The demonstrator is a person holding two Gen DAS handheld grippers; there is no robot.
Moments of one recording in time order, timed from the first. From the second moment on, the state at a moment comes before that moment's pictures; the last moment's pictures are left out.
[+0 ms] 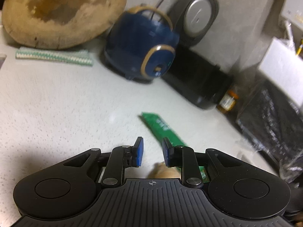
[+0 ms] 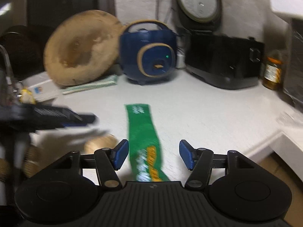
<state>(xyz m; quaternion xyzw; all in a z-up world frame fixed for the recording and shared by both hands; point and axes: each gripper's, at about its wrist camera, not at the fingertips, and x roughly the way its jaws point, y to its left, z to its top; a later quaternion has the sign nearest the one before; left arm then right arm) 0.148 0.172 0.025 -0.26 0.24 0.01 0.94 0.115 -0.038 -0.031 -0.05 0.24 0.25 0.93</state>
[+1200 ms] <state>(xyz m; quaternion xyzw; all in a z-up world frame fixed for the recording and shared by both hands) 0.166 0.093 0.016 -0.10 0.32 -0.07 0.94 0.083 -0.027 -0.075 -0.11 0.21 0.25 0.94</state>
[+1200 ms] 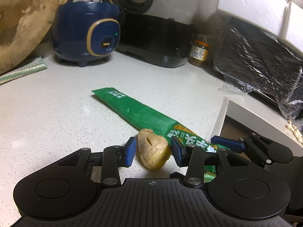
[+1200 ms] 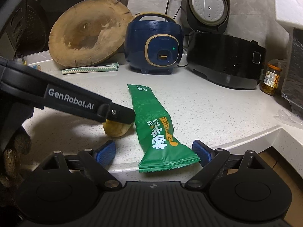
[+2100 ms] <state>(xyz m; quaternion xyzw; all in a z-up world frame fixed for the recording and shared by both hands) 0.147 0.094 0.019 -0.10 0.32 -0.08 0.94 0.121 -0.056 -0.060 -0.05 0.34 0.30 0.89</state>
